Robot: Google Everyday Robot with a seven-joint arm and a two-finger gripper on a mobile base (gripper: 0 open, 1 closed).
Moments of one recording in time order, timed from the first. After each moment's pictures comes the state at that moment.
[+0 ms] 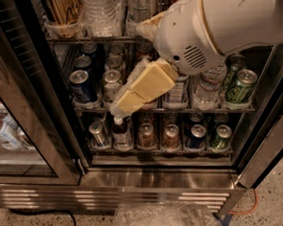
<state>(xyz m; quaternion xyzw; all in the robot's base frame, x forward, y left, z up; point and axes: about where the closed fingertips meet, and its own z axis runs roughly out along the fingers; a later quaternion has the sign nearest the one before) 0.440 0.010 1.031 -0.58 0.67 0.17 0.43</state>
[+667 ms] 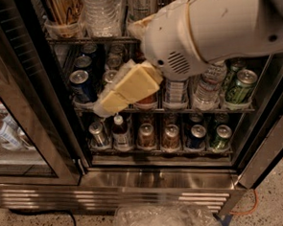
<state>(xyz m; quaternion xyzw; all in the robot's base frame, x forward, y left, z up) 0.441 0.029 1.033 -0.56 0.67 0.18 0.46</state>
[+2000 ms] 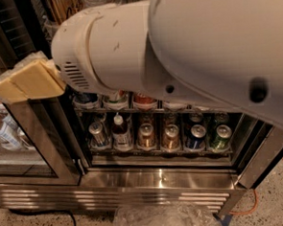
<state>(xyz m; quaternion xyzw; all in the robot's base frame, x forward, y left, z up) 0.431 0.129 1.074 -0.42 0.67 0.21 0.57</state>
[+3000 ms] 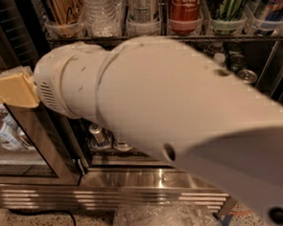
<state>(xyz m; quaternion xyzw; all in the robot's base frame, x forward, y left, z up) 0.447 0.159 1.042 -0.29 0.71 0.27 0.58</state>
